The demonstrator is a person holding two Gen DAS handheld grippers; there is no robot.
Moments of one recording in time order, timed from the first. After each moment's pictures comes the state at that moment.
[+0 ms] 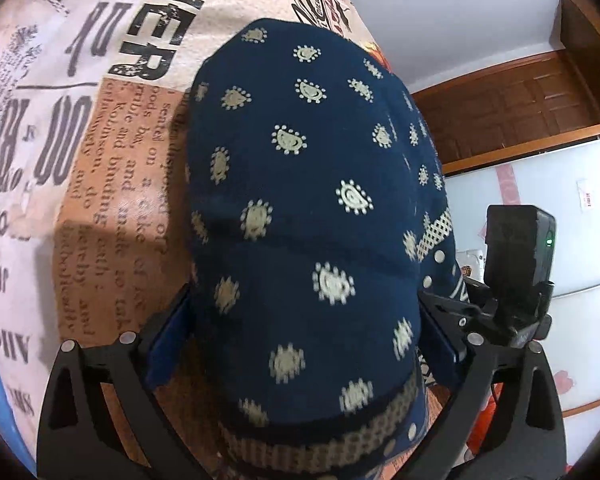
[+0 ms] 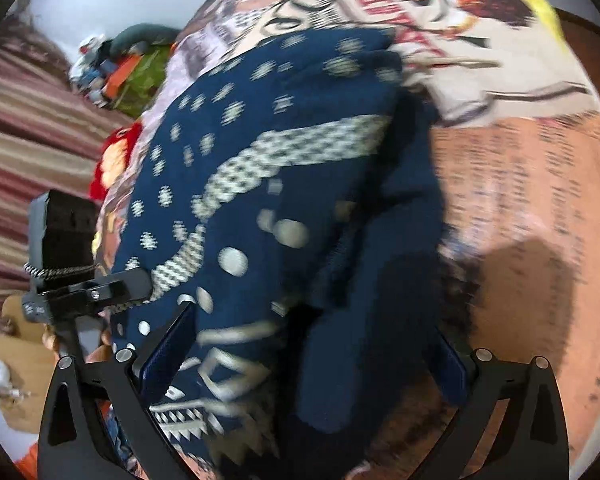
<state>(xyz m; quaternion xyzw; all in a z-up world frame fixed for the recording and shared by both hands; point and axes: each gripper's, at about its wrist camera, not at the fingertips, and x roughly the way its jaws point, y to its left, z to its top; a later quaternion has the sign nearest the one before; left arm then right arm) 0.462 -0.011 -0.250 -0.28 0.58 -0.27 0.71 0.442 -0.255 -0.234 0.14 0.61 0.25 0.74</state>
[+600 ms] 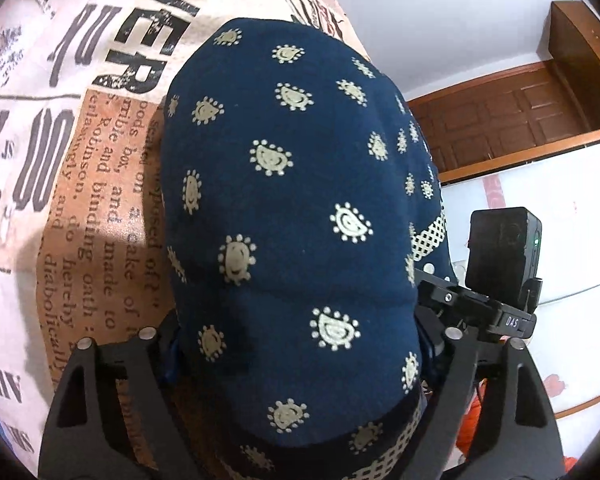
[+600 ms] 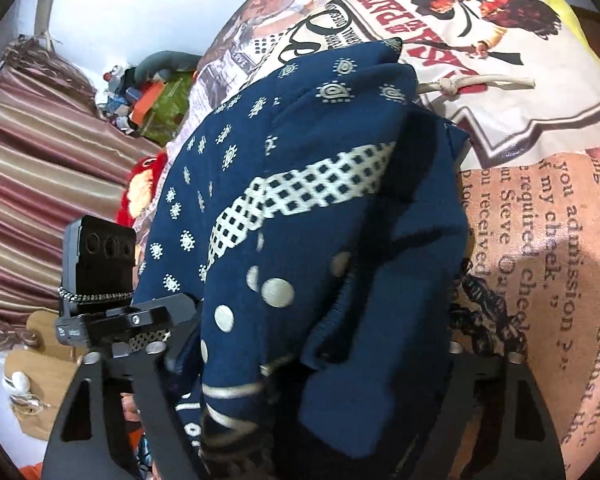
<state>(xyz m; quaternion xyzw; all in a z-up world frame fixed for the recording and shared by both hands) 0.474 -0.010 -0.250 -0.30 0.56 -0.29 0.72 0.459 -0.260 -0.244 0.20 0.56 0.27 0.75</state>
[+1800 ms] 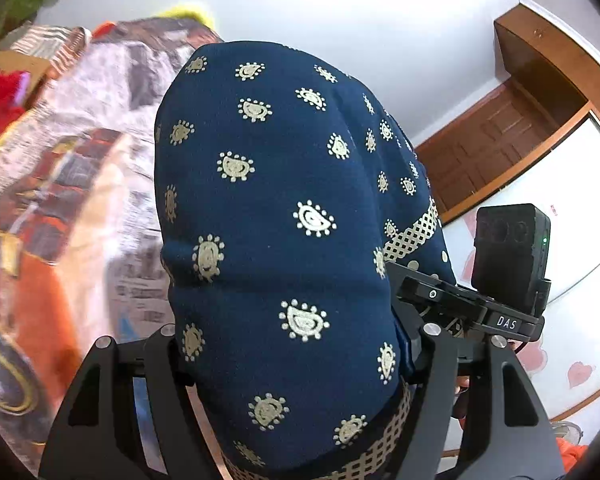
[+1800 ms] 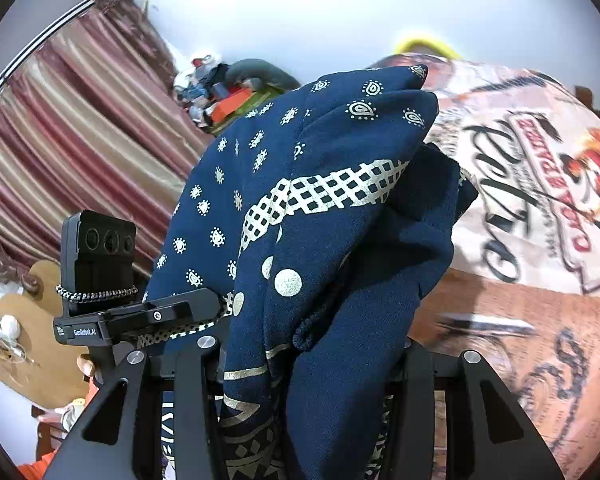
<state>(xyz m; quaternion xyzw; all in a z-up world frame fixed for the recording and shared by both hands) 0.369 0.157 -0.078 -0.28 0.43 -0.26 0.82 0.395 -0.113 -0.081 0.12 0.45 0.37 0.80</state>
